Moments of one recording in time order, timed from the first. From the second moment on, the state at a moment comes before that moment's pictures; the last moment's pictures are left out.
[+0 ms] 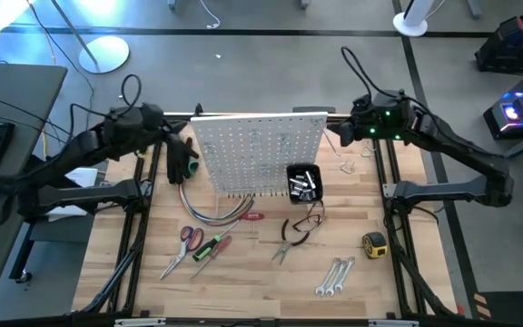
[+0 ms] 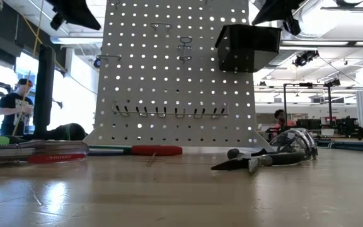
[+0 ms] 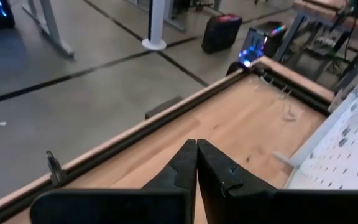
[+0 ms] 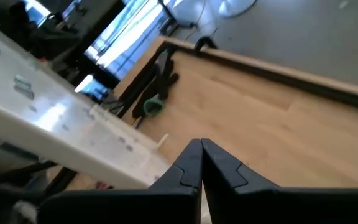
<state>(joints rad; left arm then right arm) 0.45 0.72 0.97 -0.66 -0.27 -0.27 -0.47 0.99 1.17 -0.67 -0.08 0.60</state>
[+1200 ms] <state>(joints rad) -0.64 1.30 1.01 -0.98 0.01 -0.97 -0.27 0.88 1.17 -0.82 0.12 0.59</state>
